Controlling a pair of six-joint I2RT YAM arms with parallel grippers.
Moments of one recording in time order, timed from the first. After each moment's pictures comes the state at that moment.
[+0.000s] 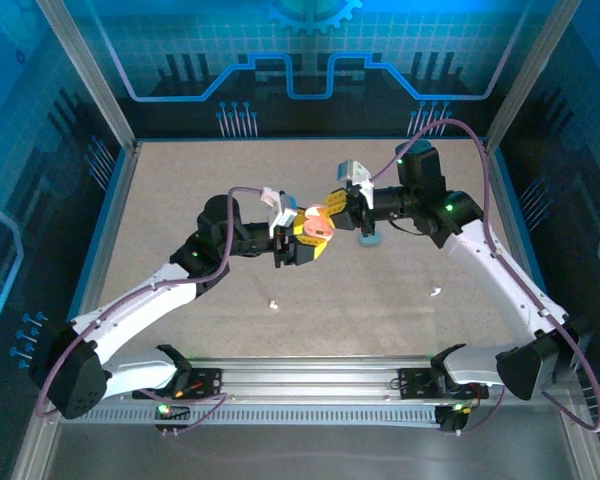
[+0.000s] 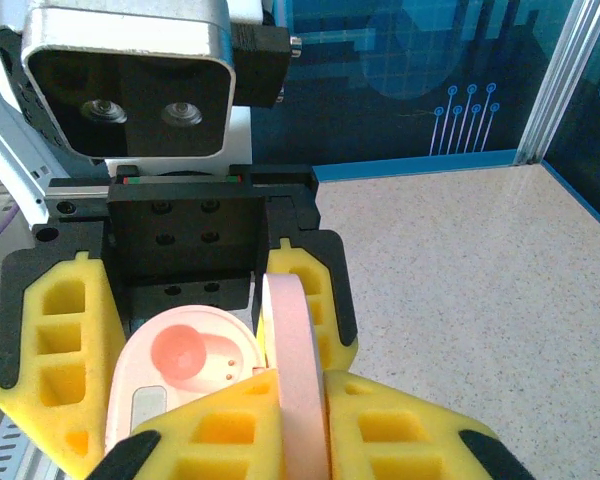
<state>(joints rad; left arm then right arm) -0.61 1.19 0.85 0.29 0.75 -0.14 0.44 1.30 1.35 -0.57 -0.92 -0.43</state>
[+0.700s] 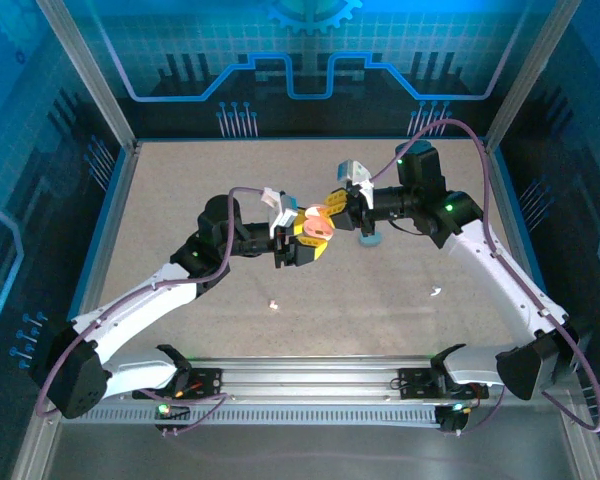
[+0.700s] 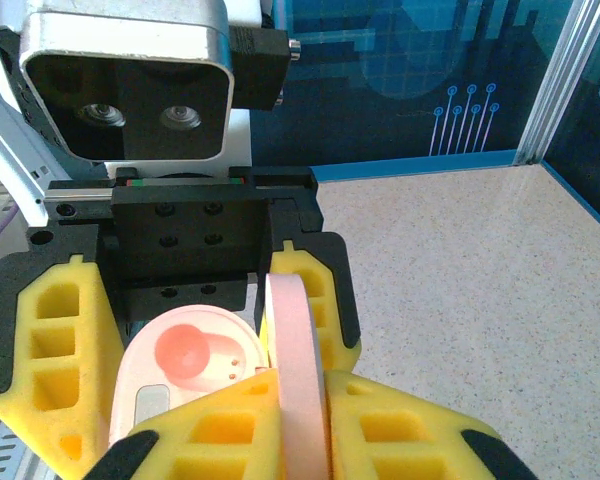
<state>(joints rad) -0.61 1.19 0.85 0.29 0.75 -0.13 0.44 1.30 1.35 -0.57 -0.92 -0.43</state>
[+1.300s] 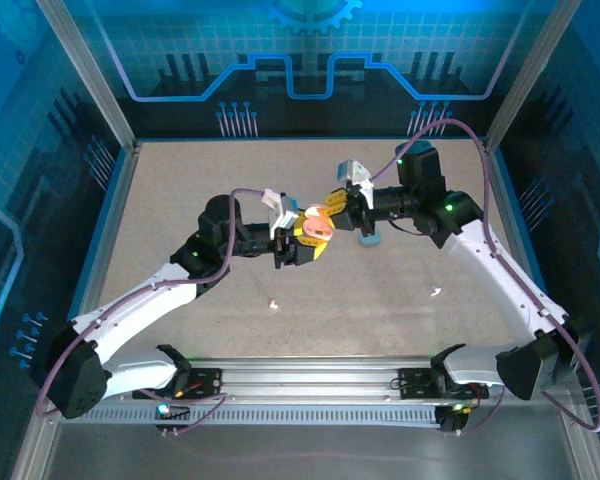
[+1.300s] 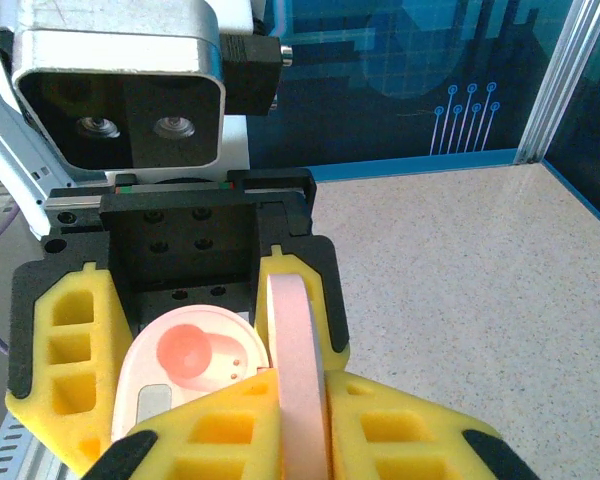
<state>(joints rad) -0.61 1.19 0.85 0.27 0.75 -0.10 0.44 1.30 1.35 -0.57 -0.92 -0.42</state>
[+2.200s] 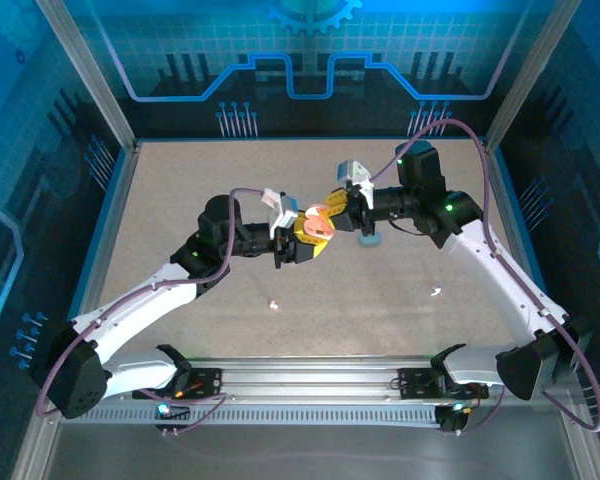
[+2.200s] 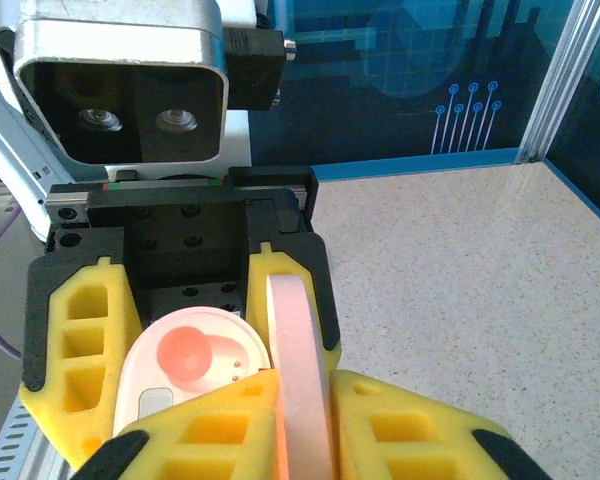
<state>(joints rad) -0.61 1.19 0.85 0.28 0.75 -0.11 0.44 1.30 1.35 -0.58 -0.92 -0.42</state>
